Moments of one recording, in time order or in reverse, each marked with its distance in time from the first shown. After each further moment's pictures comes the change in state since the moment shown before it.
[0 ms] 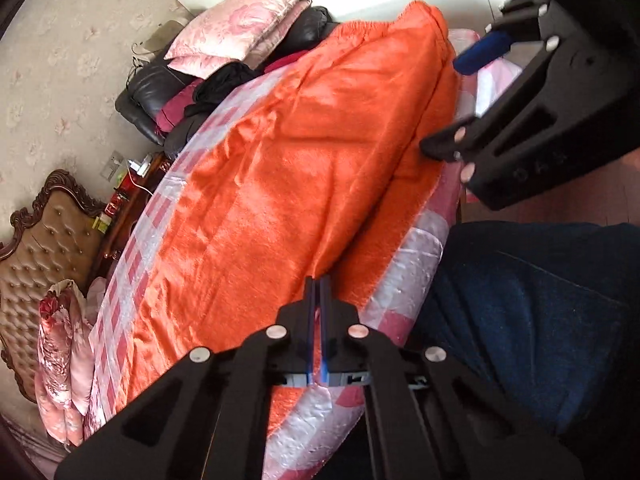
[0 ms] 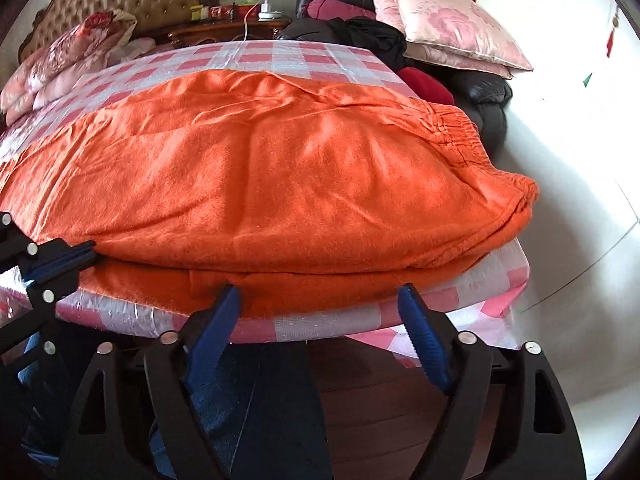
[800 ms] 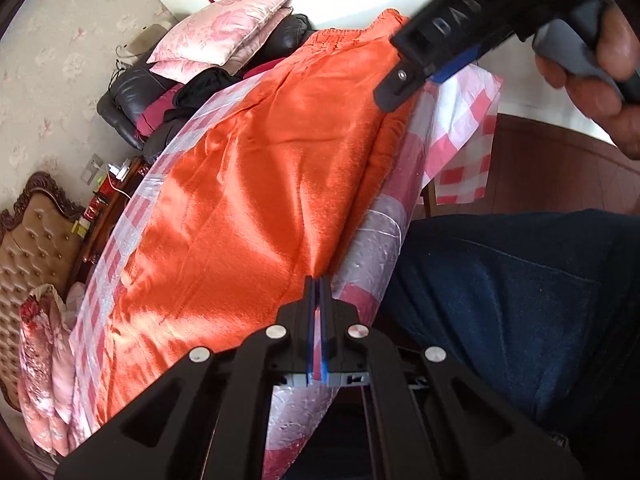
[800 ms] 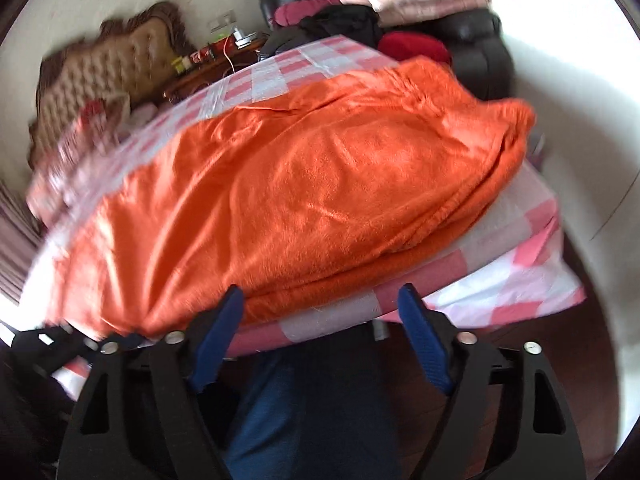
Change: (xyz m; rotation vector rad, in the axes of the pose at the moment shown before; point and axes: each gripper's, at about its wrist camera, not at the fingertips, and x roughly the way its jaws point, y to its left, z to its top) left arm -0.008 -0.006 -0.015 0.001 -0.020 -0.100; right arm 0.004 -0.057 0.004 0.353 0.047 0.305
